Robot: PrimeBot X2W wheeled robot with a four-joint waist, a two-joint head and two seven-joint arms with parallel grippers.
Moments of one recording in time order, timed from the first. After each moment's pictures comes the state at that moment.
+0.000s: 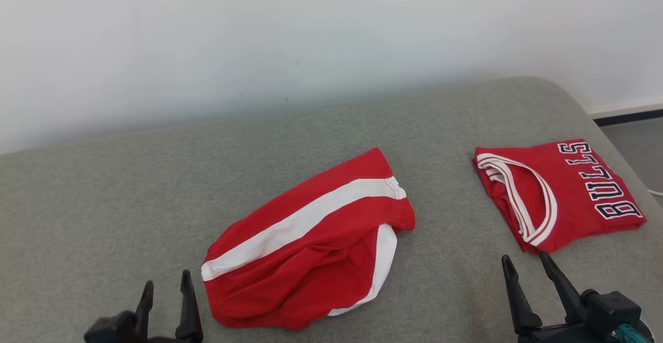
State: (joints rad) left arm -0.11 0.25 -0.30 0.31 -0.66 0.19 -0.26; right arm 0.01 -0.21 0.11 0.21 0.31 0.13 -0.20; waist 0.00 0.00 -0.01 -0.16
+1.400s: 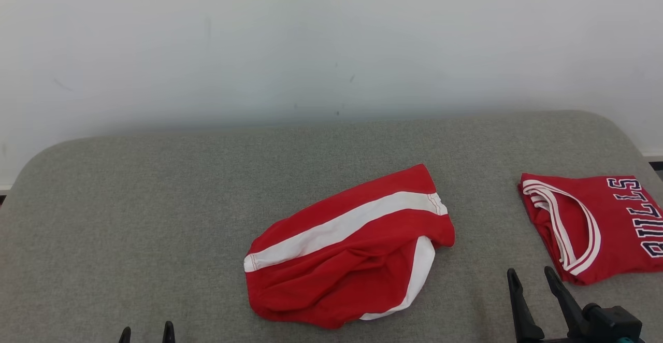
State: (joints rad) left arm 0.18 0.06 0.09 0.13 -0.18 -0.12 -0.26; right arm 0.03 -0.17 0.07 0.27 0.30 0.13 -0.23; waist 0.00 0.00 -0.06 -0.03
